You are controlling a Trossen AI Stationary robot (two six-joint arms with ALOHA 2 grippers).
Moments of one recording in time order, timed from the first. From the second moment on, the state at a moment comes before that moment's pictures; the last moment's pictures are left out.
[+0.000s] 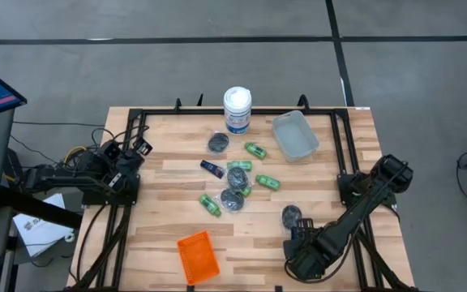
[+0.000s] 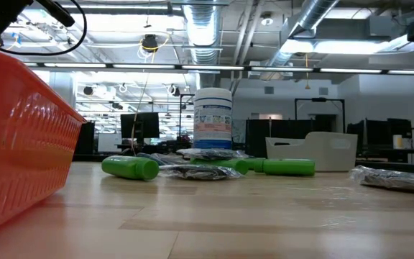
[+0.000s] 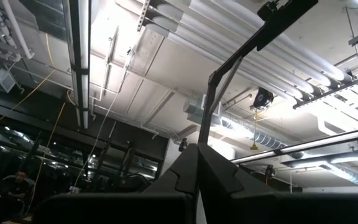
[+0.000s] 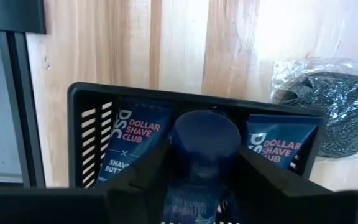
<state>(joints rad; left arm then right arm) 0.08 0.21 0.01 1.03 0.15 -0.50 0.80 1.79 1.31 -1.01 0.07 0.72</state>
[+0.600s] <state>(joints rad) 0.08 0.21 0.01 1.04 0.15 -0.50 0.78 1.79 1.31 -1.01 -0.13 0.86</state>
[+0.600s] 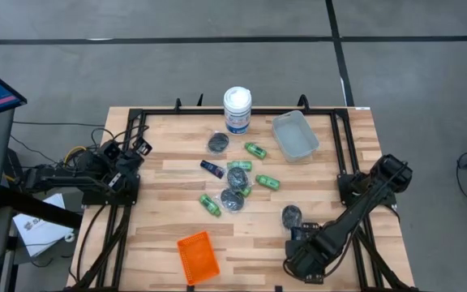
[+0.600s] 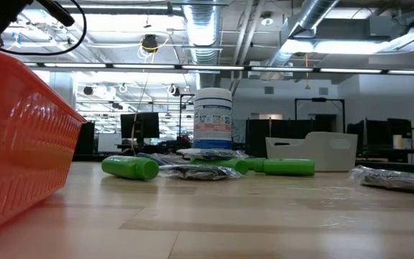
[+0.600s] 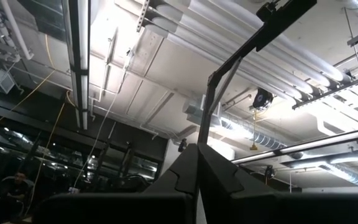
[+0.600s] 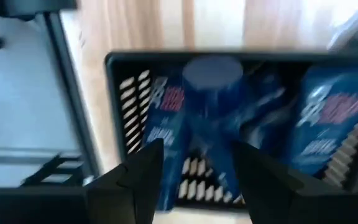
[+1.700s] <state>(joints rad) 0.08 0.21 0.01 1.06 0.19 -0.58 0.02 1.96 1.72 -0.73 0.29 0.26</state>
